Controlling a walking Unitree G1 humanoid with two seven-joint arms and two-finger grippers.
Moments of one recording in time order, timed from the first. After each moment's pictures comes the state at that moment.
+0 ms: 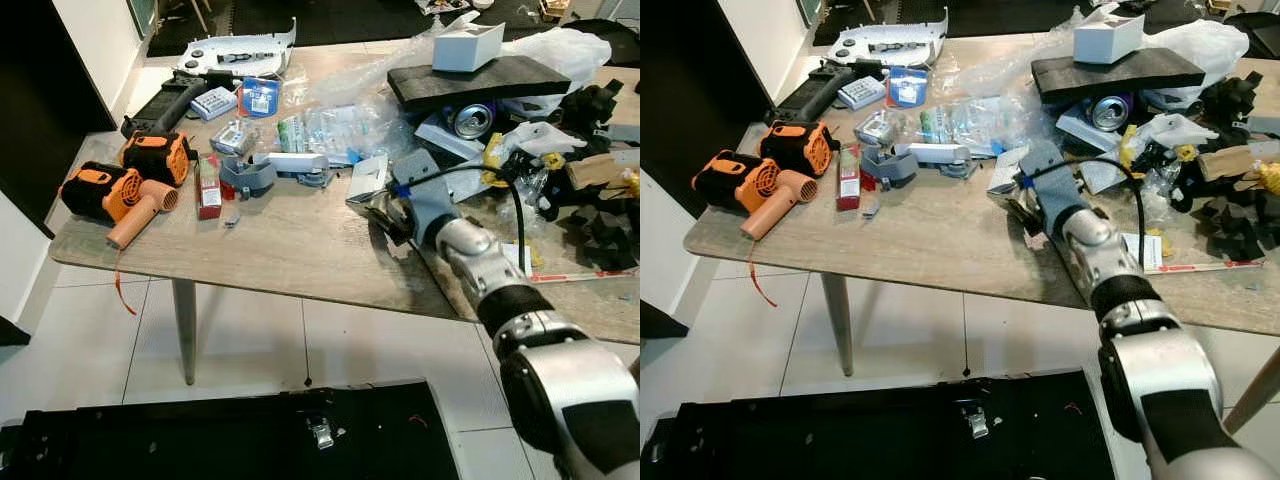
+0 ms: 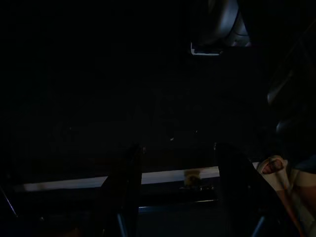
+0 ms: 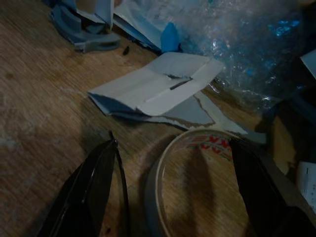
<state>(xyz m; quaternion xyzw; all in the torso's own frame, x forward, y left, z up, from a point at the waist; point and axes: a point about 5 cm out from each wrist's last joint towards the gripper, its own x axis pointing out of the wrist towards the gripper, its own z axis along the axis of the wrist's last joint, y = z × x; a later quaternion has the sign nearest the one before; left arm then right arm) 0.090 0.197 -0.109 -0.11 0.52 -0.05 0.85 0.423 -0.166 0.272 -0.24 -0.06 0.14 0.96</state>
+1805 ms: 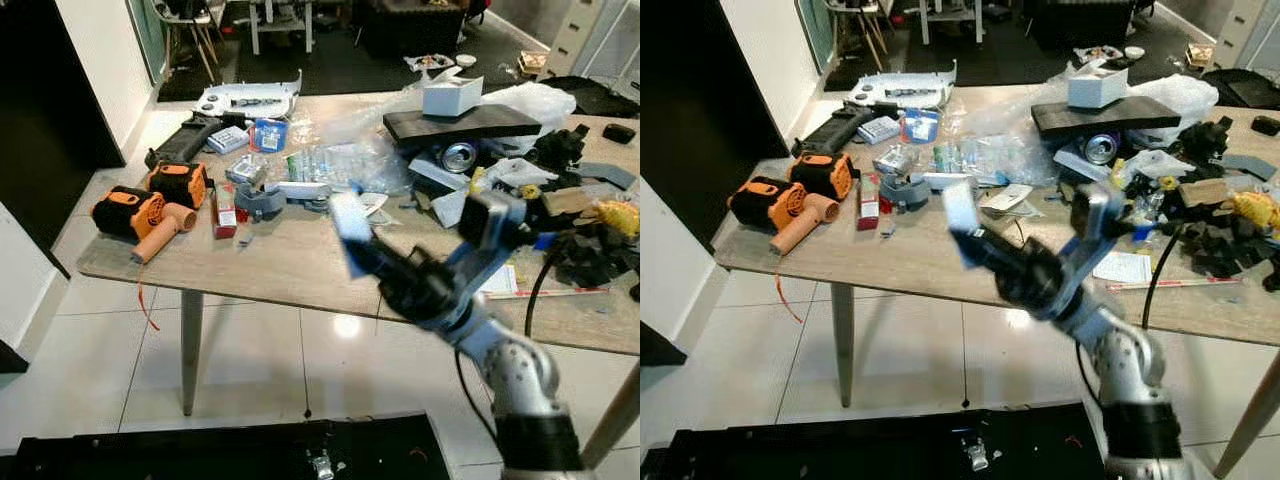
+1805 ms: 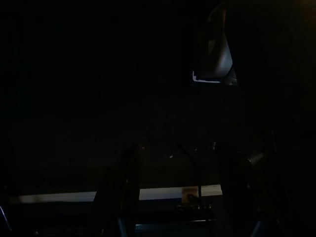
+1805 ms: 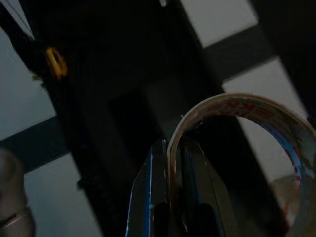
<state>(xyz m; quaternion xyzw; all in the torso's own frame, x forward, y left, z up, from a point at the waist) 0.117 0.194 -0.106 -0.11 0.54 -0.02 0.84 0.289 -0.112 0.242 0.27 -0.15 0.68 0.67</state>
